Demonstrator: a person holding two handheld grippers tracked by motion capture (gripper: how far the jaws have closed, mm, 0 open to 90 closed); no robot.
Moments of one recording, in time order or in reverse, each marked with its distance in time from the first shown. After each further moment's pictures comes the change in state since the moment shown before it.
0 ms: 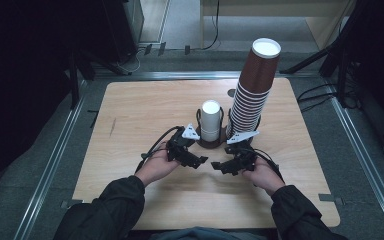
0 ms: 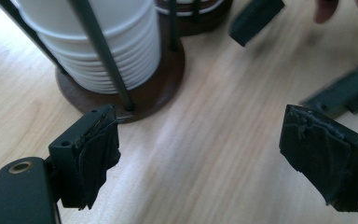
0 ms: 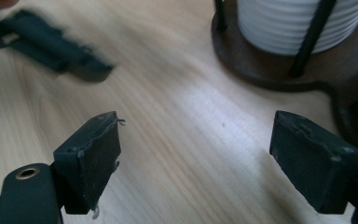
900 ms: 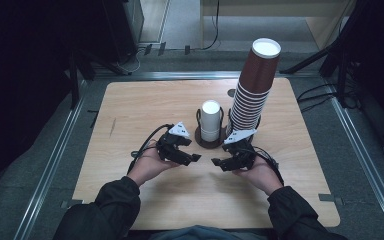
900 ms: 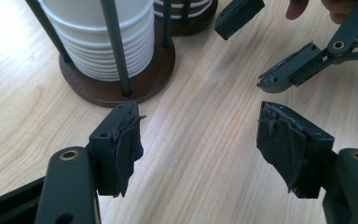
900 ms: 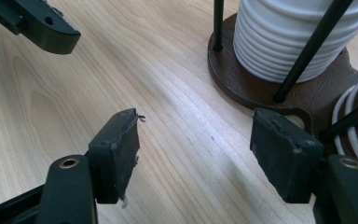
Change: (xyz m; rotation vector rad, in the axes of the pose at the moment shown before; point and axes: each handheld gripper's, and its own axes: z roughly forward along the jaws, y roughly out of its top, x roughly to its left) left arm 0.011 -0.007 -0.030 -0.026 -0.084 -0.039; right arm 0.010 0.011 -0.008 0.004 -0.061 -0.117
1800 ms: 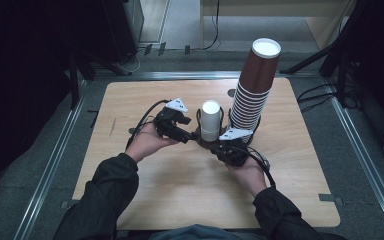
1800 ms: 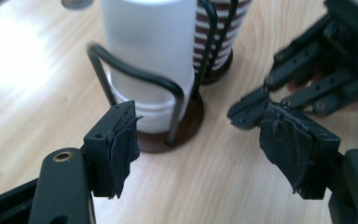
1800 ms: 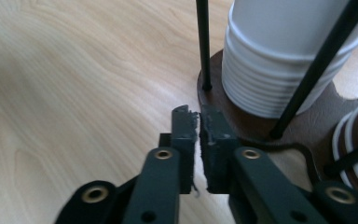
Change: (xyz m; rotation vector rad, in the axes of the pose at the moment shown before) left arm 0.037 0.055 -0.027 -0.030 -0.012 0.041; right arm 0.010 0.009 0.017 -0.125 -0.085 0.082
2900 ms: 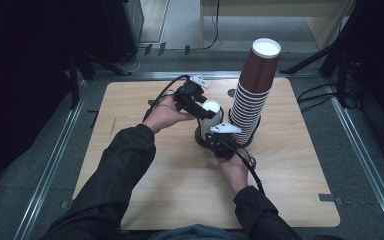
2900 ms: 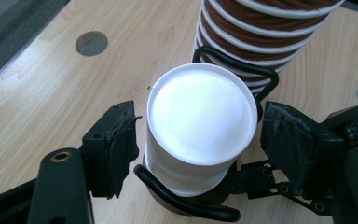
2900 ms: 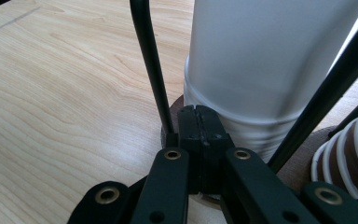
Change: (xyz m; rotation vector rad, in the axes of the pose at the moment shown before) left arm 0.025 0.071 0.030 0.058 0.010 0.082; right arm 0.013 0.019 0.030 -0.108 -0.236 0.113
